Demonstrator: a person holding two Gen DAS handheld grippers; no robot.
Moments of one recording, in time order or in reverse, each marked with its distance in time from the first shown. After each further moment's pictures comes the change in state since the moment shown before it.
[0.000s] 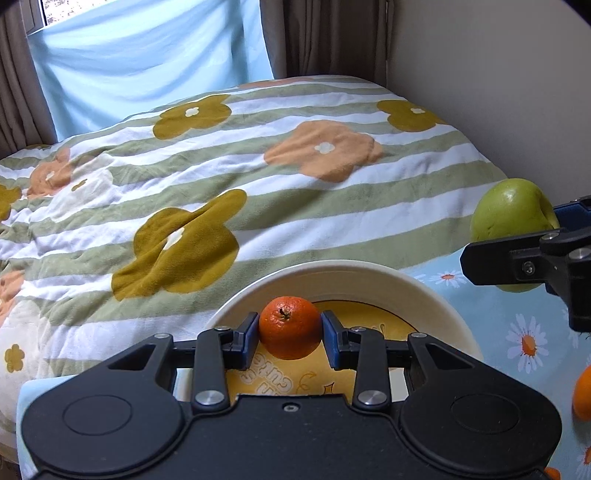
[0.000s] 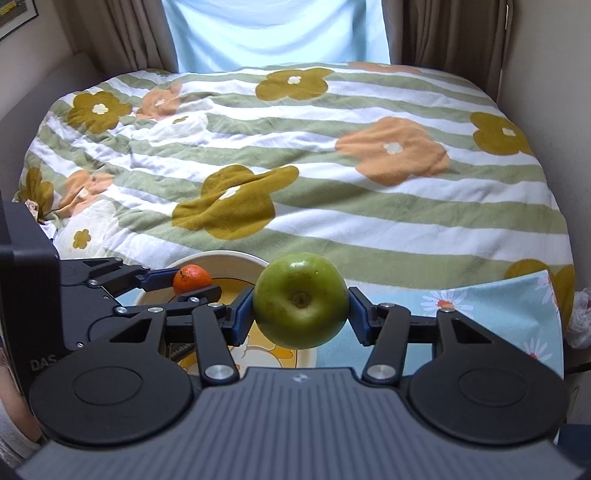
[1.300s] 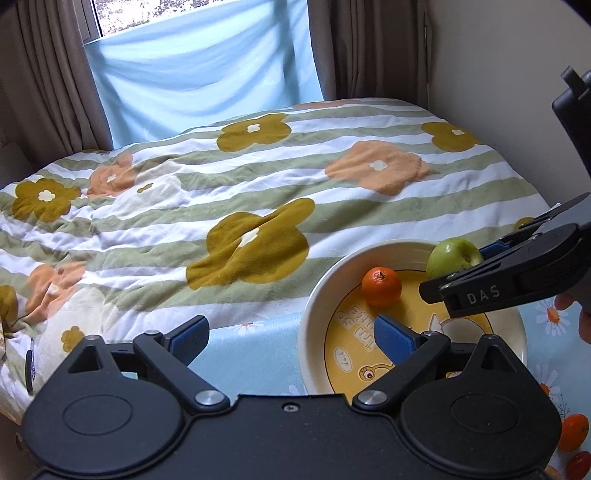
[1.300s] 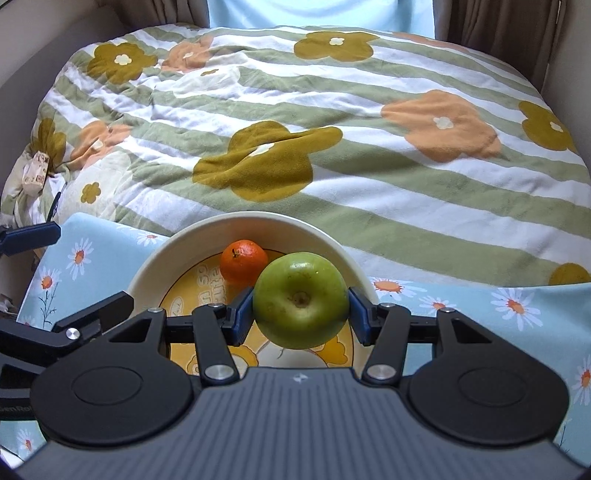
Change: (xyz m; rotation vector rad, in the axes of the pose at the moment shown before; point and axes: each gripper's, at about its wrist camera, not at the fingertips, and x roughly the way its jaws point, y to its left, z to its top) left arm -0.070 0.049 -0.043 -0.049 -0.074 0.141; right arm 0.067 0.048 -0.014 -0.138 0.099 0.055
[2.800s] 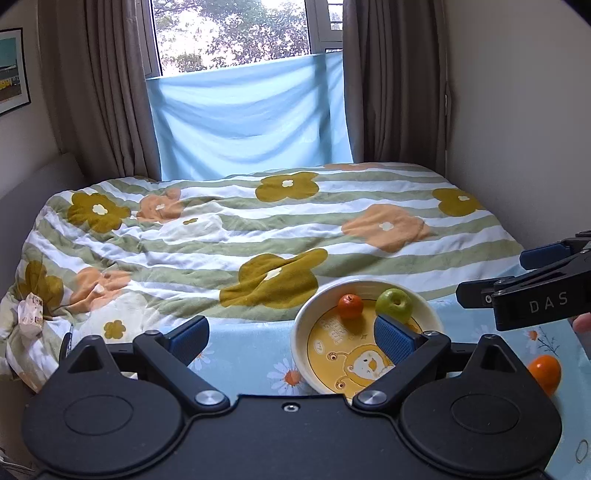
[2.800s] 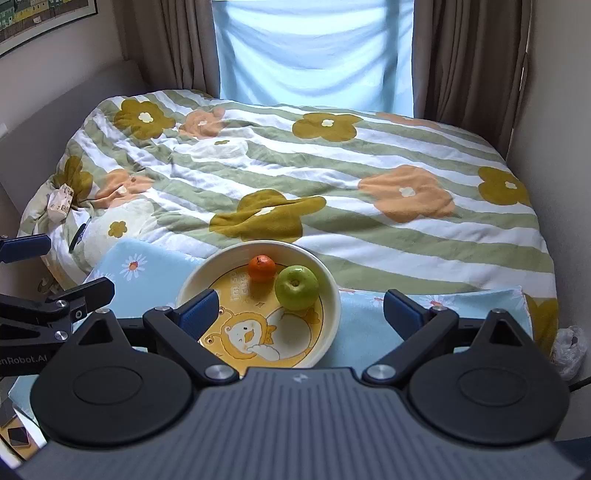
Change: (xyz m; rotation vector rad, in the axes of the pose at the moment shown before) left arm -0.156 -0.029 -0.031 -0.121 -0.177 0.091; right arm -0.183 0.004 -0.072 -0.018 -0.267 -0.036
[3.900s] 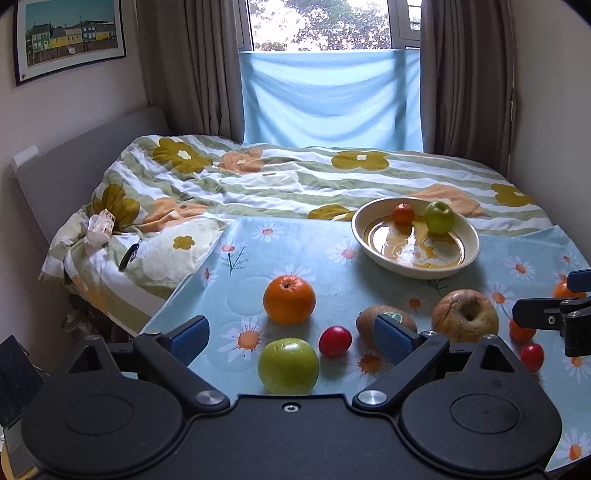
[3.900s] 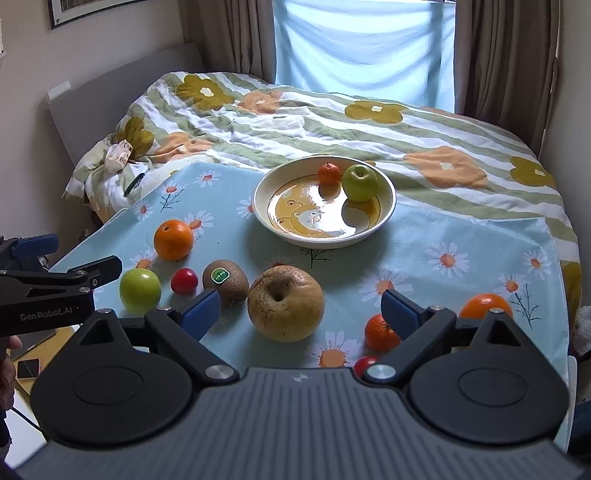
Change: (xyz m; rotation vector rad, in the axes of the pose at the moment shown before) left arm -0.062 -0.003 -0.152 -0.173 0.024 0.218; right arm -0.048 0.039 -0.149 -0.097 -0.007 0.131
